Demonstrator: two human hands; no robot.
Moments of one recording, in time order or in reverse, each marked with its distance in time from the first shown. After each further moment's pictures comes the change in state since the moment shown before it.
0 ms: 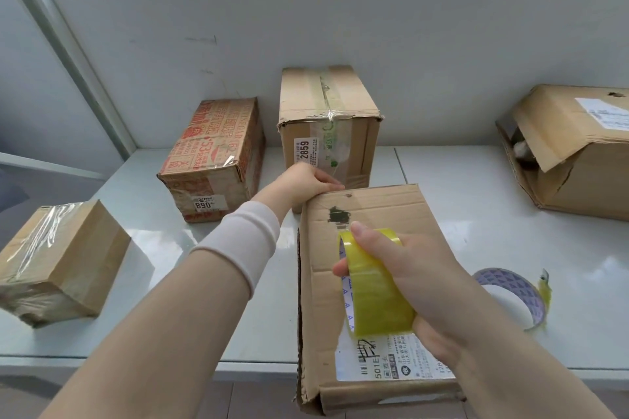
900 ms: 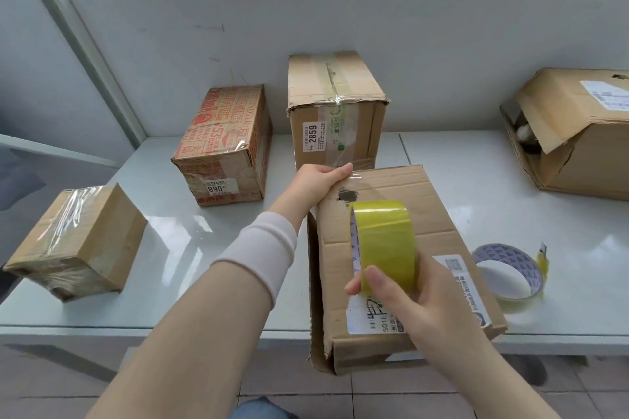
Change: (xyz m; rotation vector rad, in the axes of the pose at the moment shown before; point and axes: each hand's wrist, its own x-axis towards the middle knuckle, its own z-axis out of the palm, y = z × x) left_hand -0.030 -0.005 0.027 -0.388 0.137 -0.094; right_hand -0.025 0.051 0.000 -0.262 0.034 -0.468
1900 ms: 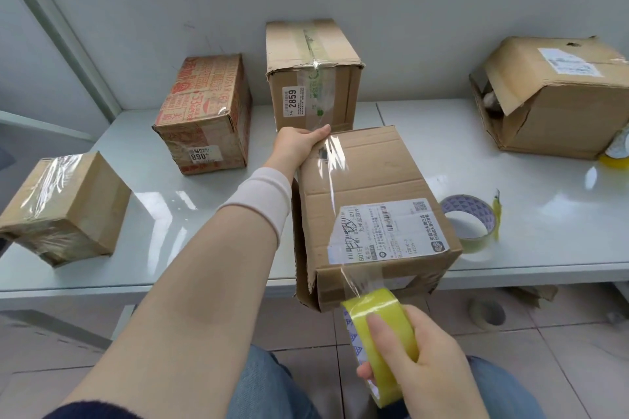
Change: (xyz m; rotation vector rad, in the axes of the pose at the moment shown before) left_hand -0.006 0.002 0.006 -0.011 0.111 -0.035; right_hand -0.100 0.018 0.018 0.050 0.195 0.439
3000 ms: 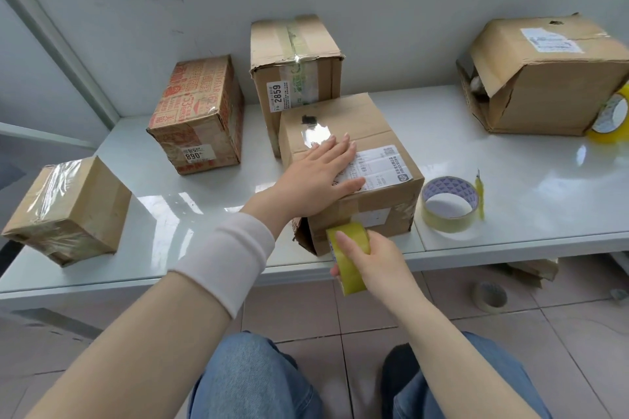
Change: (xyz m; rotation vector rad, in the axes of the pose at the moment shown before) left_hand -0.094 0.001 0.020 1.014 -0.337 0.605; right_hand 0.081 0.009 0.008 0.028 -0.113 -0.097
